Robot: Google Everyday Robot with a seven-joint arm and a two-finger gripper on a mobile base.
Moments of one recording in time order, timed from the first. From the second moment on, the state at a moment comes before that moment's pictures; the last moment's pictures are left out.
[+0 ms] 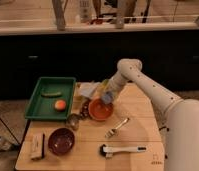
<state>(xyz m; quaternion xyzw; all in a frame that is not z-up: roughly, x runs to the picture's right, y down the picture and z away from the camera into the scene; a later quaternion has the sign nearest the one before) 0.080 0.040 0.895 -0.21 -0.28 -0.30 0.89</state>
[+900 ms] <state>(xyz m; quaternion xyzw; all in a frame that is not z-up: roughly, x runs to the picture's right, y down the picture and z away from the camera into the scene) 0.066 0.073 0.884 -0.24 -0.28 -0.33 0.87</state>
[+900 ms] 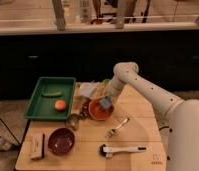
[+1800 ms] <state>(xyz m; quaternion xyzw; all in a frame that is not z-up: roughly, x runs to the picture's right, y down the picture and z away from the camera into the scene) 0.050 0.090 0.872 -0.27 -0.27 -0.35 0.86</state>
